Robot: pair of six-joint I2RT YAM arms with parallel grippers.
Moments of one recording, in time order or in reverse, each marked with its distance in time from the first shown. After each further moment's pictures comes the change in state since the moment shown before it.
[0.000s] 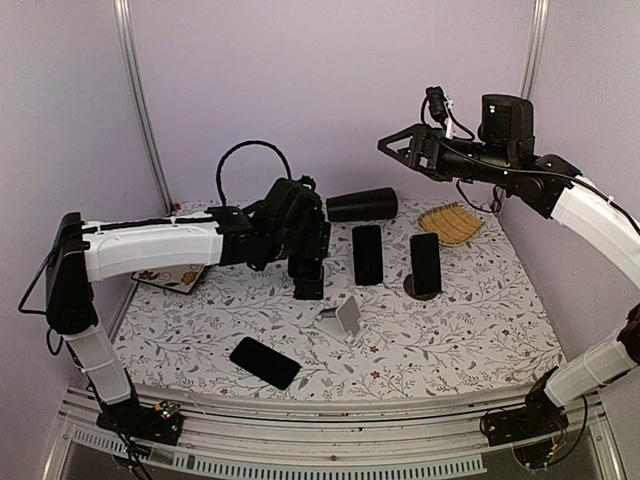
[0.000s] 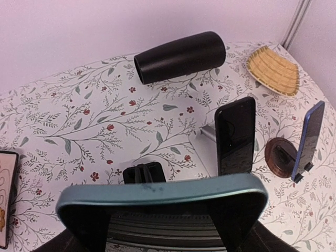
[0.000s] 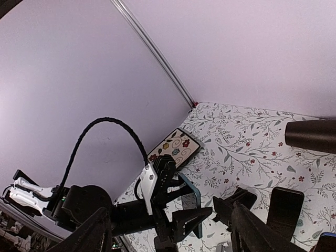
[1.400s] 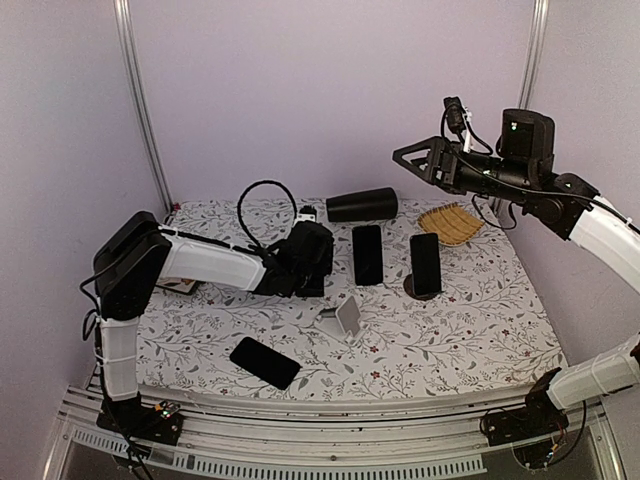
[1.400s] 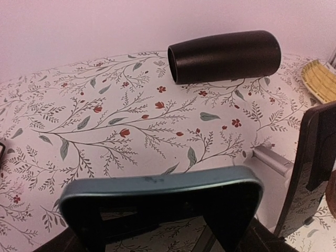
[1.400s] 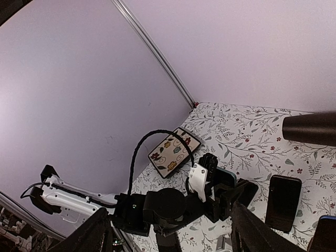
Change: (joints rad) left arm 0.047 0.283 -0.116 0.463 -0.184 0.008; right arm 0.000 -0.152 -0.161 0.042 0.019 0.015
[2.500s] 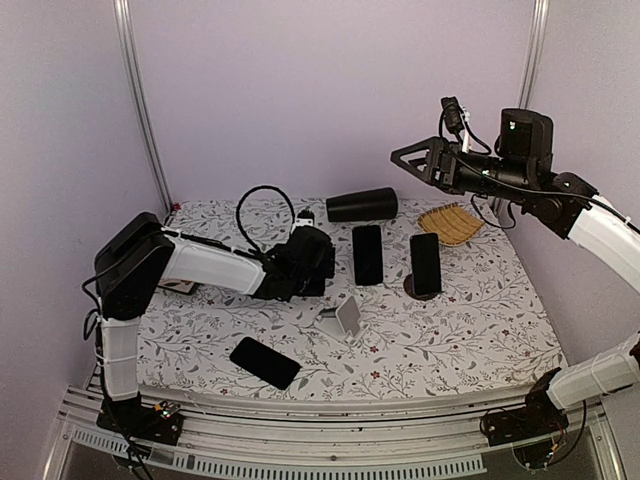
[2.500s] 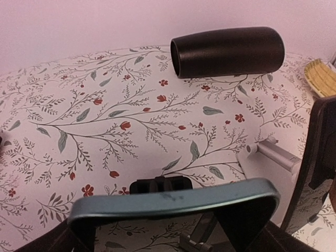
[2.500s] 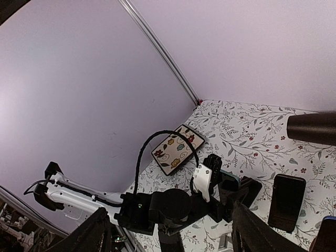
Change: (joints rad) left arm 0.000 0.010 -0.030 0.032 0.001 -0.027; right arm 0.000 0.008 0.006 0.000 -0.031 -0.003
